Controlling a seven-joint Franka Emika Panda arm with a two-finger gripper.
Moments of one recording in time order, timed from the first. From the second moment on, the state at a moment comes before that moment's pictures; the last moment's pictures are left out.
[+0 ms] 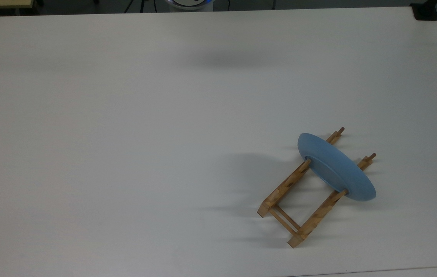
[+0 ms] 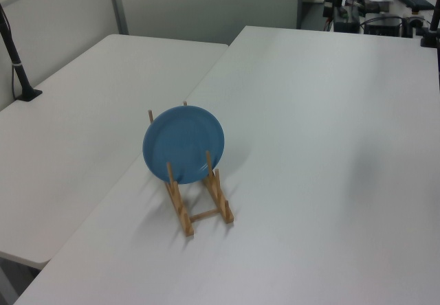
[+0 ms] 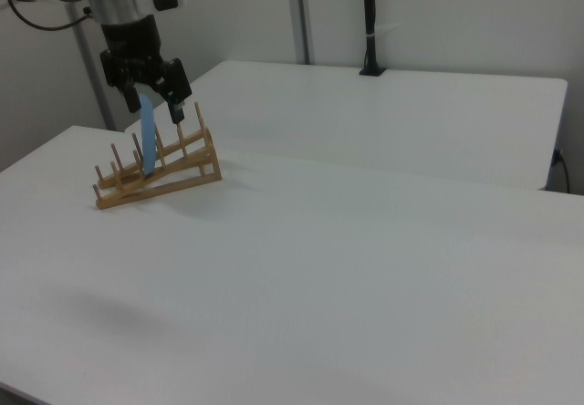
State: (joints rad) arm -0.11 -0.06 0.13 -1.59 0.05 1.61 0.03
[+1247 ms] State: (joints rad) arm -0.12 -0.06 0.13 -1.59 0.05 1.61 -0.14
